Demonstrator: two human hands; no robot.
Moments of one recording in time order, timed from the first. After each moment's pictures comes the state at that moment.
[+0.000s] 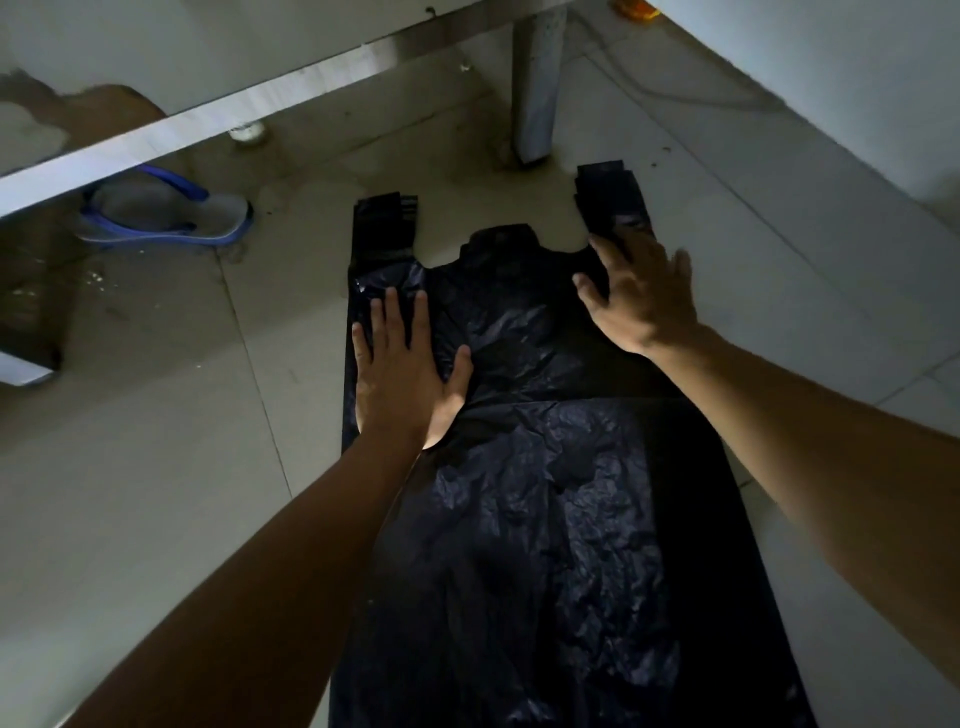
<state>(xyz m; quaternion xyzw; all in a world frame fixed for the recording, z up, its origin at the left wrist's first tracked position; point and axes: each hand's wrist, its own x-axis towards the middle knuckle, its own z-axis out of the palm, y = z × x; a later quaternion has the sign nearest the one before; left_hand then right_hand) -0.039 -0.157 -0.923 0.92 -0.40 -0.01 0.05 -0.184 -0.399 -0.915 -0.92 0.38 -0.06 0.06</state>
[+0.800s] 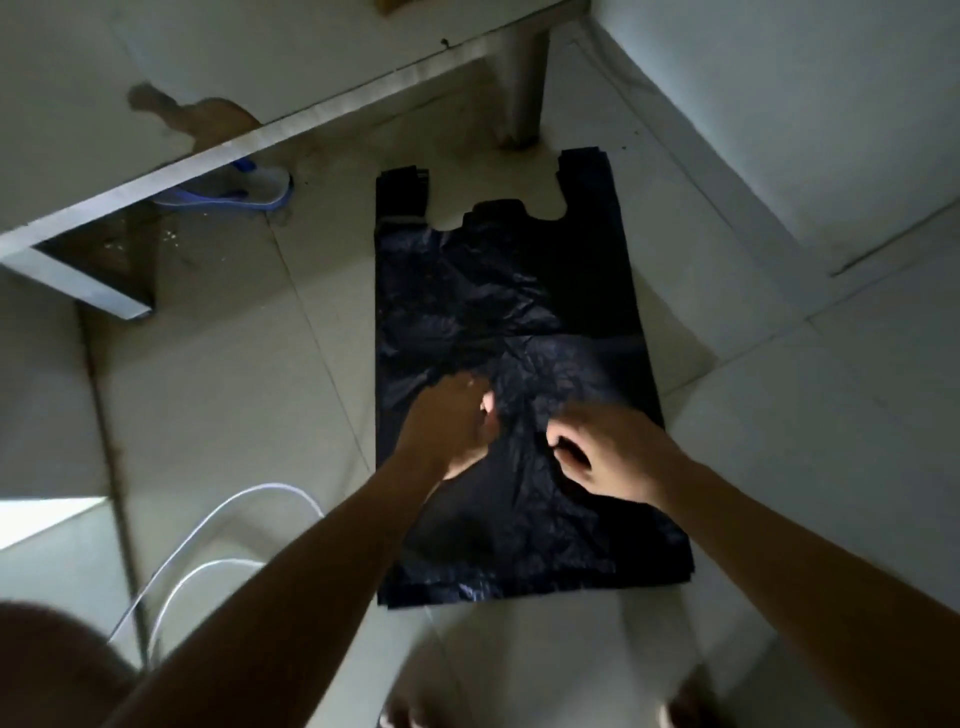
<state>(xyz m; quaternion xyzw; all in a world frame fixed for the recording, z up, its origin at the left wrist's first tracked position) -0.144 -0.079 -0.855 0.83 -0.53 -0.16 0.10 -0.336 -0.221 -0.848 -0.98 0.10 0.00 0.18</state>
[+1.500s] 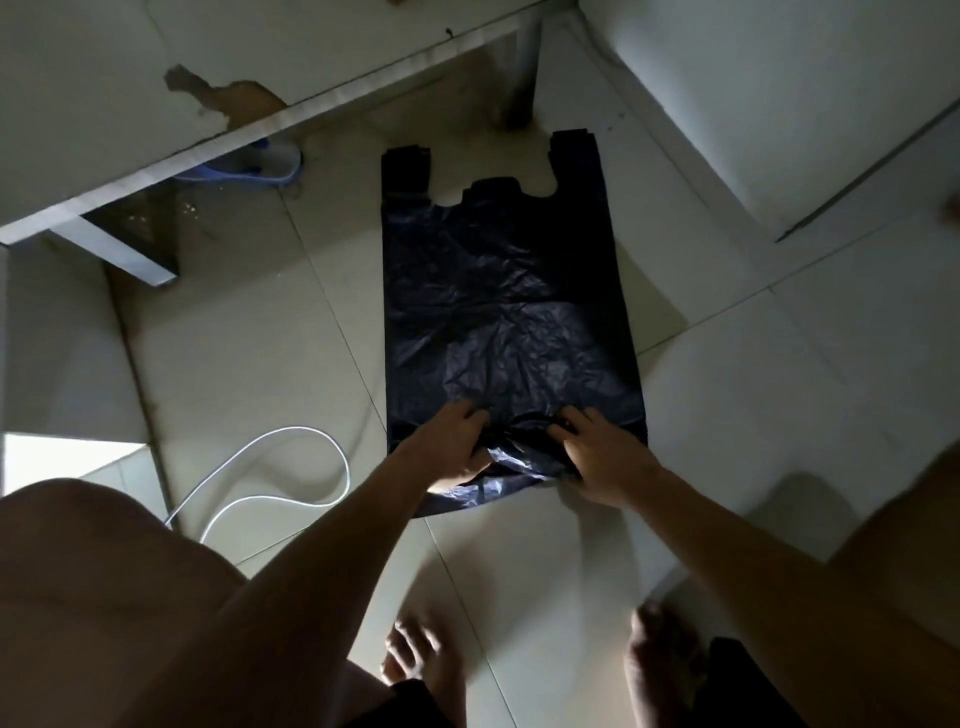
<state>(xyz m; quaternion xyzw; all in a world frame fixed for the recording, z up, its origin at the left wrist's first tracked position) -0.186 -0.011 -0.838 0.75 -0.57 -0.33 0.02 -0.385 -0.158 -0.830 -0.95 0.15 0.23 0.15</state>
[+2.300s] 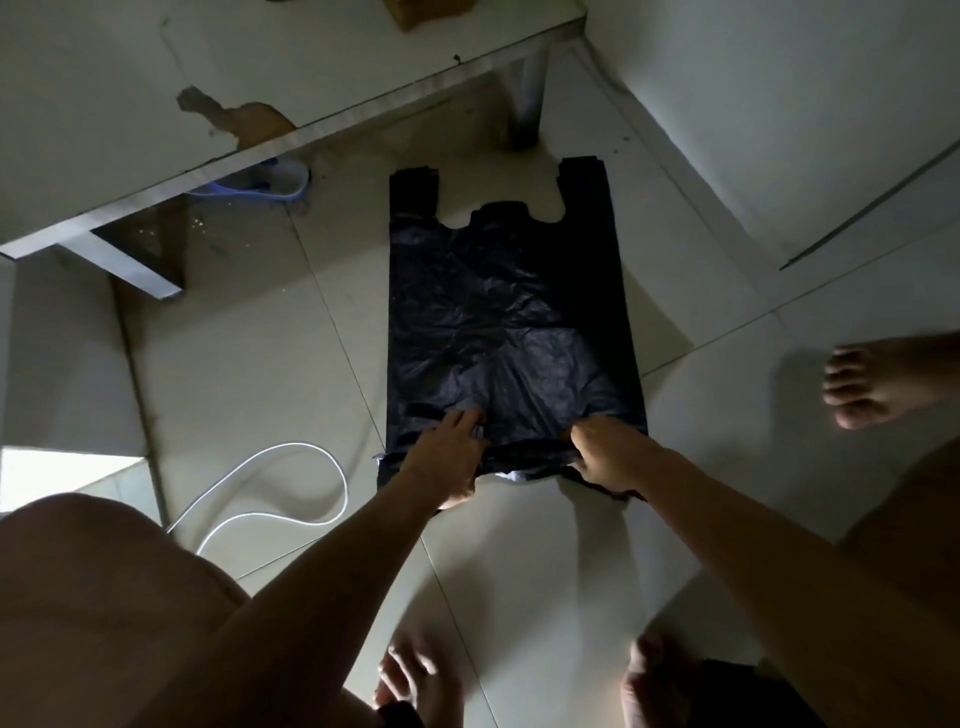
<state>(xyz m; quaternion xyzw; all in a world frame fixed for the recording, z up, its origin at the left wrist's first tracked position) -0.193 -0.019 -0.829 0.75 -0.60 -0.26 -0.12 -0.358 -0.188 -0.810 -0.93 0.20 0.26 0.18</state>
